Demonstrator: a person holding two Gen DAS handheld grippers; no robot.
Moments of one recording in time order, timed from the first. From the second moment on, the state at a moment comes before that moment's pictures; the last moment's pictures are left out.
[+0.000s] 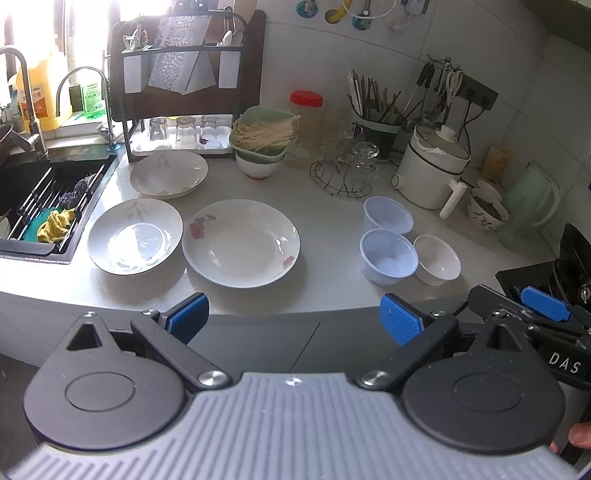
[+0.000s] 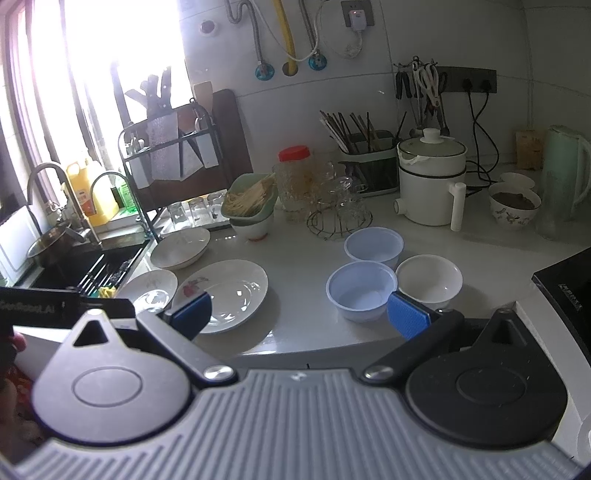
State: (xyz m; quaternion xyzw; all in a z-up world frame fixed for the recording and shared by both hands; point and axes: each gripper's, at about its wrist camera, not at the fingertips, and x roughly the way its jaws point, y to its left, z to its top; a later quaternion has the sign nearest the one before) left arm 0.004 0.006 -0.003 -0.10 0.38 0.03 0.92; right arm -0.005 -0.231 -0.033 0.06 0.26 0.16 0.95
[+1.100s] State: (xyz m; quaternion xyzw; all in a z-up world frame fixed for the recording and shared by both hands) left arm -0.002 0.006 -0.004 -0.11 0.38 0.03 0.92; right arm -0.007 -0.231 -0.038 0.06 0.27 0.16 0.95
